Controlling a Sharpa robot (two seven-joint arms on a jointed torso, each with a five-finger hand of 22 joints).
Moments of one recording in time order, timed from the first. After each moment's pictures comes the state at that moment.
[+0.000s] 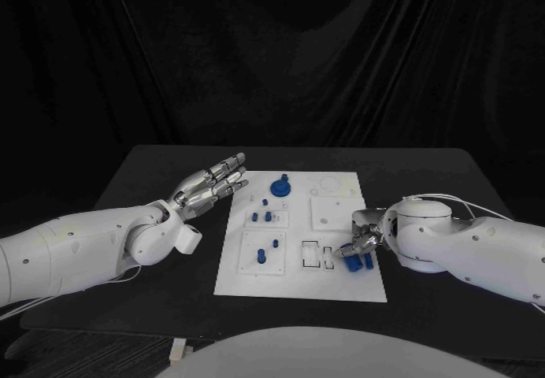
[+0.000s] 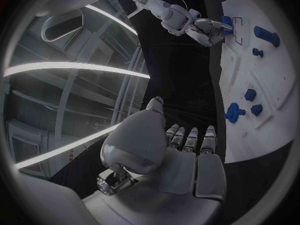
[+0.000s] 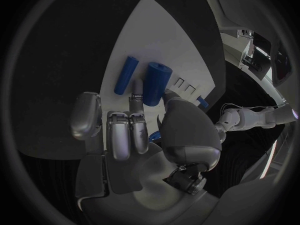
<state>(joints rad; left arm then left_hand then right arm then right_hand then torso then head) 1.05 -0.93 -0.21 1.37 -0.18 0.13 0.68 1.40 0.27 -0.22 0.26 0.46 0.08 0.03 0.02 0.02 0.00 -0.01 0.00 0.00 0.00 0.08 0.00 0.00 0.17 0.01 0.21 0.01 0.02 1.16 -0.77 -0.21 1.59 -1.38 0.13 -0.59 1.01 -0.11 0.10 0.24 0.36 1.16 0.02 0.25 0.46 1.47 -0.05 1.57 1.31 1.47 -0.11 1.56 1.31 0.09 1.46 0.00 1.11 1.31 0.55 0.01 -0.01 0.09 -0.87</state>
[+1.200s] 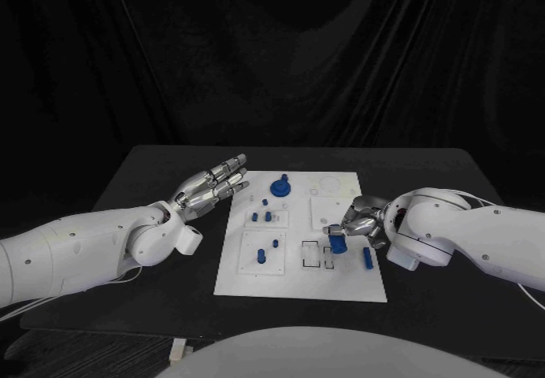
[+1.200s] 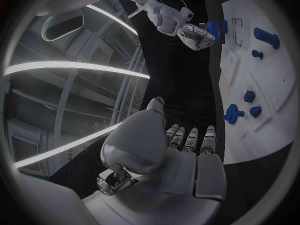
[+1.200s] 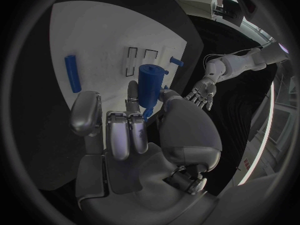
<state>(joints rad) 1.04 -0.92 -0.21 1.37 -0.18 0.14 0.68 1.40 0.27 -0.21 0.25 0.47 0.08 0.03 0.02 0.02 0.00 -0.01 0.00 0.00 0.00 0.08 0.00 0.00 0.17 0.01 0.21 0.01 0.02 1.22 -0.80 -0.21 1.66 -0.93 -0.11 -0.58 1.04 -0.09 0.14 0.25 0.74 1.08 0.02 0.32 0.65 1.46 -0.05 1.57 1.31 1.46 -0.11 1.54 1.31 0.09 1.45 0.00 1.08 1.31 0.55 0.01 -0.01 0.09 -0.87</state>
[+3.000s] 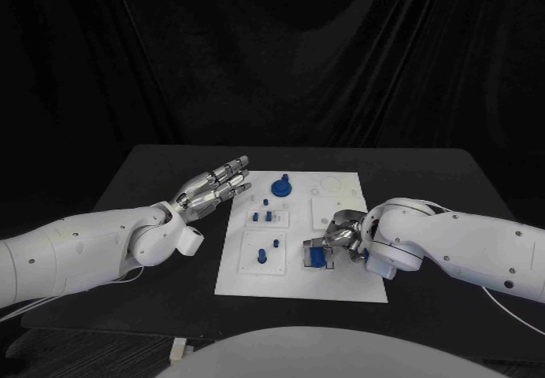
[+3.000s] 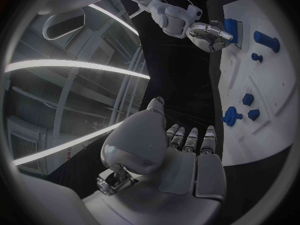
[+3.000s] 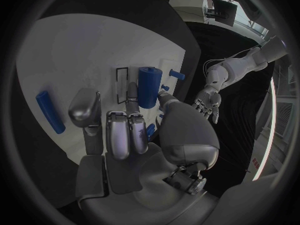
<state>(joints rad) 1.04 -0.91 -0.21 1.36 -0.18 0.16 0.68 1.41 0.28 -0.21 0.26 0.47 0.08 0.03 0.02 0.02 0.00 -0.01 0.00 0.00 0.00 0.08 0.00 0.00 0.17 0.01 0.21 0.01 0.02 1.16 -0.68 -0.21 1.56 -0.88 -0.06 -0.59 0.95 -0.07 0.16 0.20 0.21 1.03 0.05 0.24 0.58 1.46 -0.03 1.57 1.31 1.47 -0.10 1.52 1.31 0.09 1.43 0.01 1.00 1.31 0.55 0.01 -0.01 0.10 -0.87</state>
